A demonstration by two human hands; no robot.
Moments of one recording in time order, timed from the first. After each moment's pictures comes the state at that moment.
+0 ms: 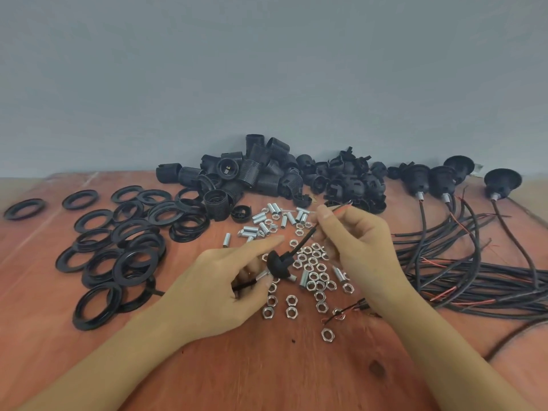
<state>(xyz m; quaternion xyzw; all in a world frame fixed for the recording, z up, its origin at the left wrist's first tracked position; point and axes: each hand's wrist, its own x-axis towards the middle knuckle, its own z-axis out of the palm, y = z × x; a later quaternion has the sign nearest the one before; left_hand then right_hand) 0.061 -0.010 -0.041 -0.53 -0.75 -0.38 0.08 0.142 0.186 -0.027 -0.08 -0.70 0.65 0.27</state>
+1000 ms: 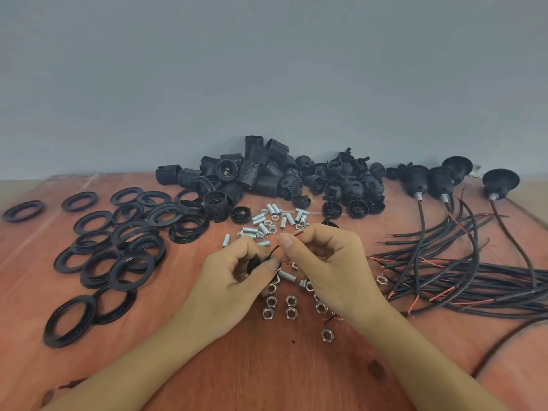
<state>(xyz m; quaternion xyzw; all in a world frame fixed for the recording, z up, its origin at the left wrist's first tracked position) 0.072 0.005 -0.049 -0.35 -0.73 -0.59 -0.08 0.141 0.157 -0.038 -0.01 -0.74 0.62 0.27</state>
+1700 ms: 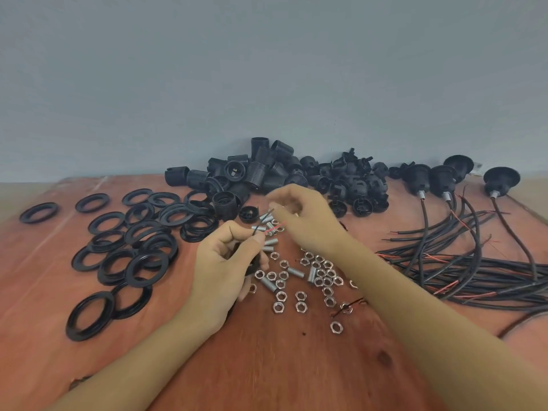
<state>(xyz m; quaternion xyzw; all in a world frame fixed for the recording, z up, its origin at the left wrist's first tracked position) 0.069 0.003 -0.040 -0.24 -0.62 -0.74 -0.09 0.069 0.173 -0.028 -0.04 -0.86 0.47 0.21</state>
